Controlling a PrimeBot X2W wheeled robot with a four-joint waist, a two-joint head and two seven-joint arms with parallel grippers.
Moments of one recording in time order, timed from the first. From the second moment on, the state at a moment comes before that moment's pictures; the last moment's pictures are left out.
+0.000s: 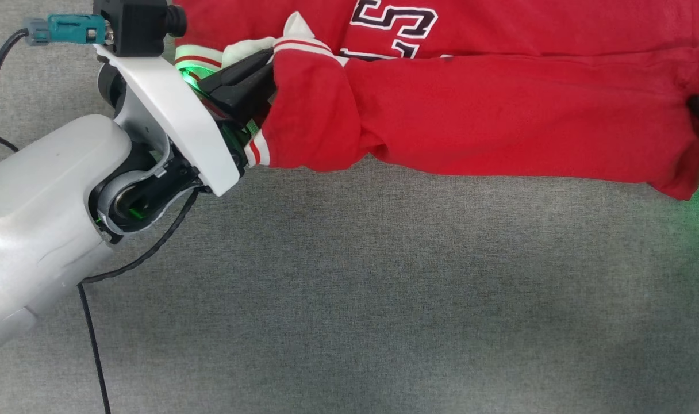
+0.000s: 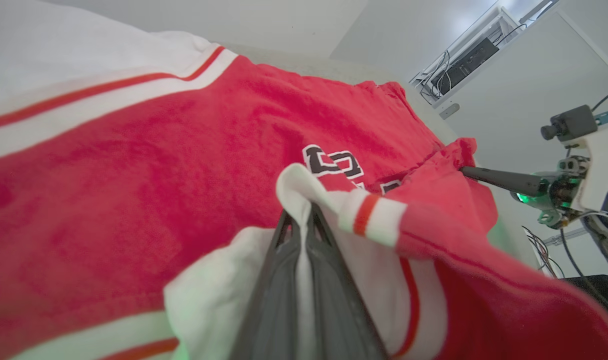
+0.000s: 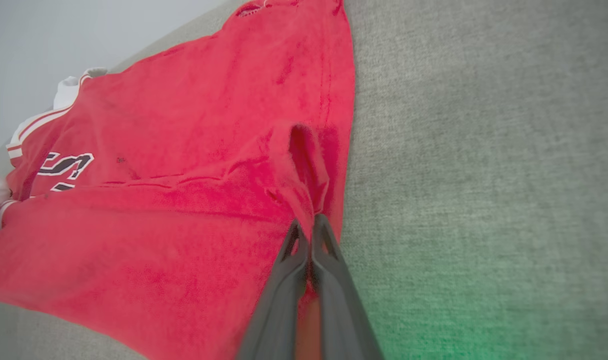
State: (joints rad) left arm -1.25 0.73 -1.27 0.19 -1.47 -0.13 -0.13; right arm -0.42 -0.33 -0.27 -0.16 0.82 0.13 0.77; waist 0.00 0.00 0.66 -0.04
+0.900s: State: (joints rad) left arm -1.33 0.87 -1.28 0.00 -1.36 -0.13 0.01; right arm -0.38 -0.40 -0.26 -0.22 0.77 0.13 0.61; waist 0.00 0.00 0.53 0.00
